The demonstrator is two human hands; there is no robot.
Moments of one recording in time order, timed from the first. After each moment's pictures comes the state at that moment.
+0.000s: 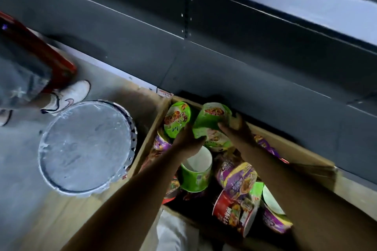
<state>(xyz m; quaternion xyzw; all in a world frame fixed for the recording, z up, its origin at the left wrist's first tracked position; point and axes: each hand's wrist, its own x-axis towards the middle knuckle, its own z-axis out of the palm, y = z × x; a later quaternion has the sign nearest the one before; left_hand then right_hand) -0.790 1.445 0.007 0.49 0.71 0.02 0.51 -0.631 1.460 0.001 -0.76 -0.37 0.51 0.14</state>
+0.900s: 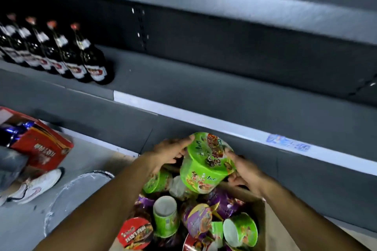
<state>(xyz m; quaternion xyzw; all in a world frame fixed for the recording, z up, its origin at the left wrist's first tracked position) -0.720 1.482 0.337 0.47 0.62 0.15 0.61 -0.508 1.433 0.317 -0.71 -0.29 0.59 0.24</state>
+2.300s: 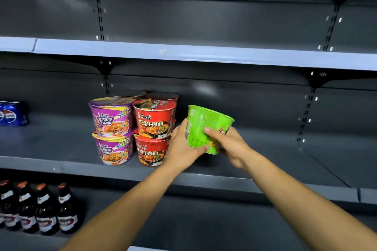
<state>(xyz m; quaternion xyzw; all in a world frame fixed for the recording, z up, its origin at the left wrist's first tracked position) -0.610 1.560 0.692 0.72 0.40 0.48 0.29 -0.470 1.529 0.719 -0.49 -0.49 0.41 0.59</state>
